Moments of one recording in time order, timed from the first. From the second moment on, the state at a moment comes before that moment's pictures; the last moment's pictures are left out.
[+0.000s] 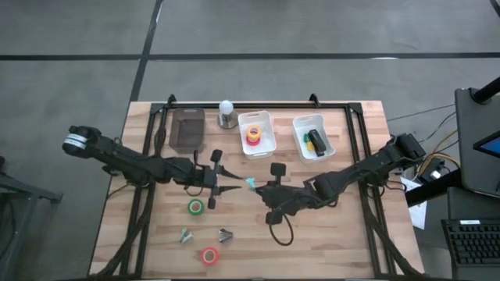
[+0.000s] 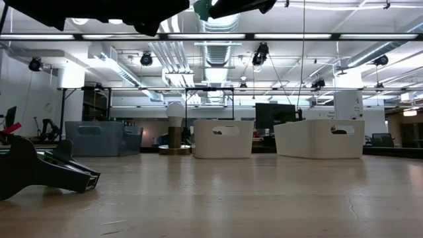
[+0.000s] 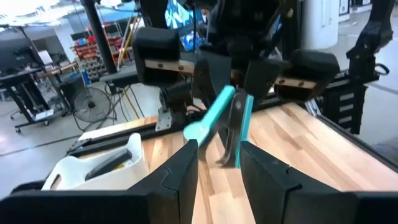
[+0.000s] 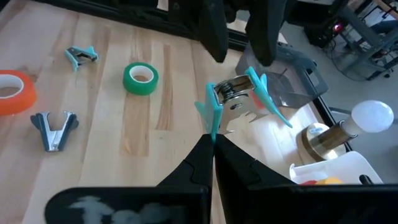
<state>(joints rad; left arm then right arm) -0.23 1.21 0.57 0.64 -0.14 0.21 0.40 1.66 1.25 -0.22 0.60 0.05</state>
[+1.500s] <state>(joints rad) -0.23 1.29 0.57 0.76 -0.18 0.21 0.39 1.66 1.25 -0.19 0.55 0.05</state>
